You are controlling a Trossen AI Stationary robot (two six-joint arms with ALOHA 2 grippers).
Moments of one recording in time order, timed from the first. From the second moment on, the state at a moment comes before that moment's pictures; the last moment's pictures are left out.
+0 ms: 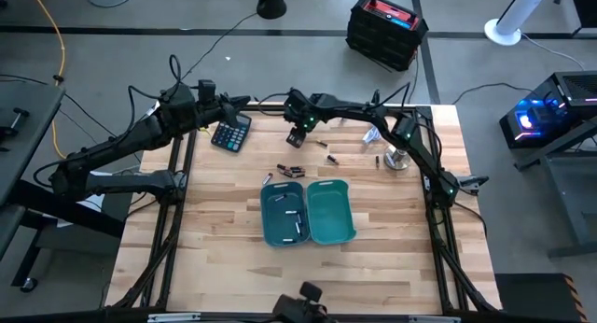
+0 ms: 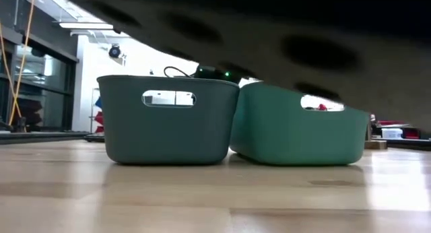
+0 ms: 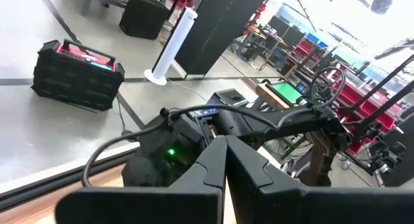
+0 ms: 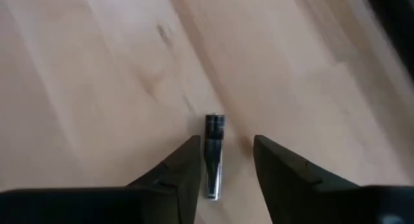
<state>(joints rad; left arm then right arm) 0.54 0.91 0.86 -0.09 -0.05 -0.55 -0.50 2.41 1.98 -0.72 -0.08 -0.05</state>
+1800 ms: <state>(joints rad) 0.54 0.91 0.86 -0.09 0.02 -0.55 -0.71 2.40 1.95 -0.77 -0.13 0.01</state>
